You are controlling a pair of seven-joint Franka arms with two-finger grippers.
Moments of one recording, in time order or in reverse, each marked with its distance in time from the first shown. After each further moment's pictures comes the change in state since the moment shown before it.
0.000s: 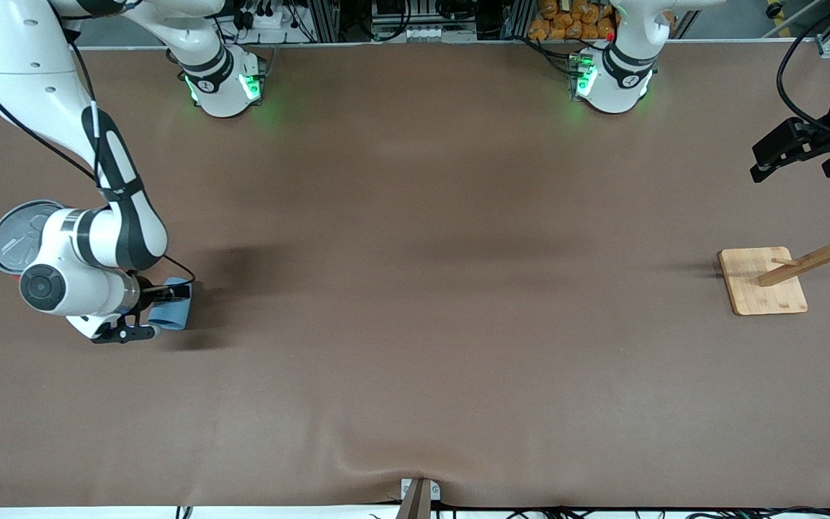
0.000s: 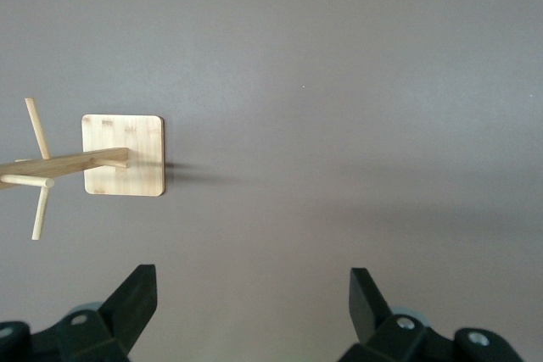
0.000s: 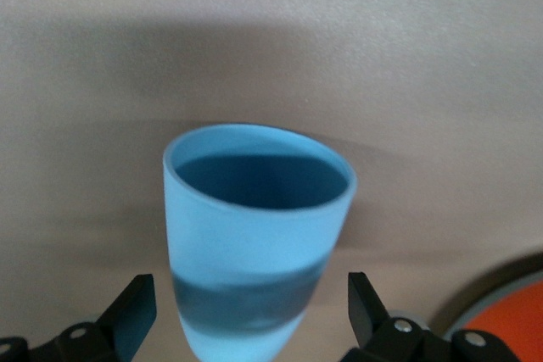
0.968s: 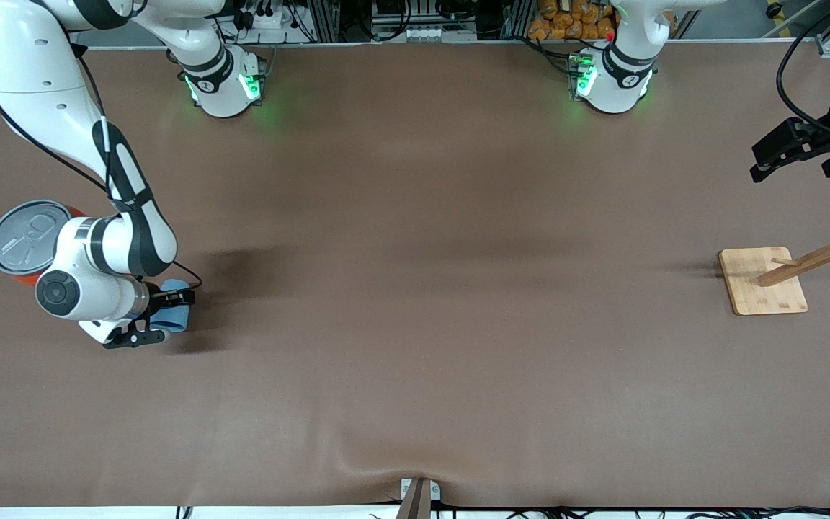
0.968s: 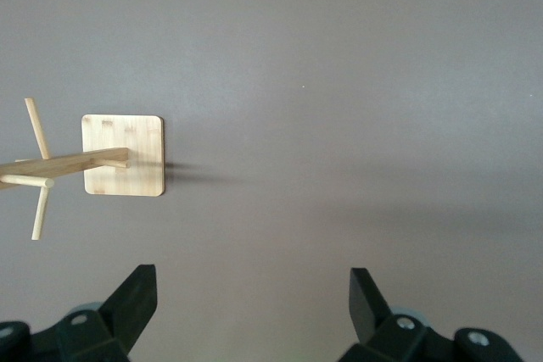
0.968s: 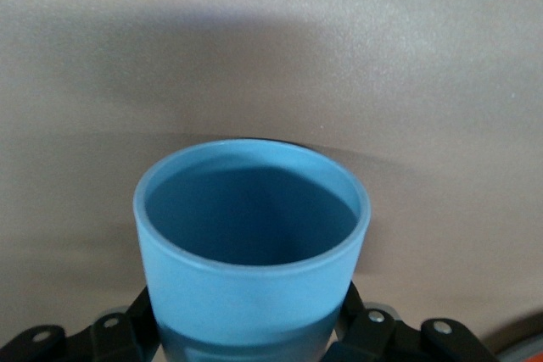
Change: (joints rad) left arm 0.000 0.000 0.000 0.000 0.000 0.000 0.000; right arm -0.001 0.045 0.000 0.016 0.005 0.042 -0.062
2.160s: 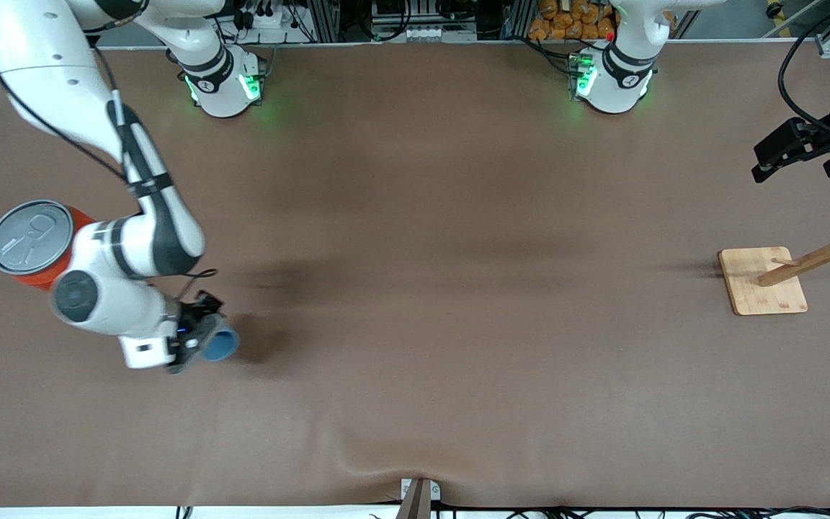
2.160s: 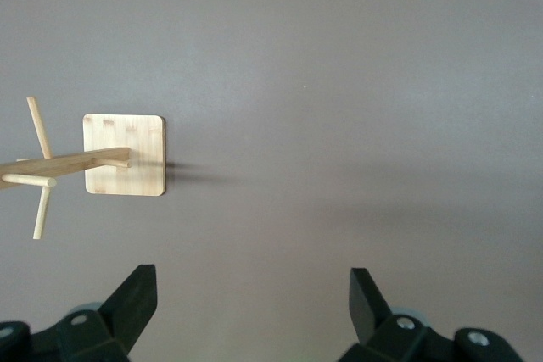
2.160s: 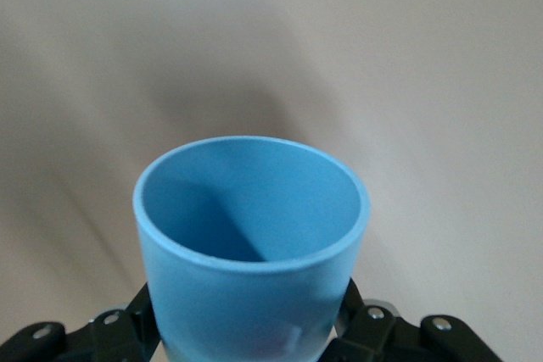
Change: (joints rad) left arm 0.001 0.000 0.003 0.000 0.000 0.000 0.000; right arm 0.048 0.000 0.236 0.196 0.002 -0.007 -0.636
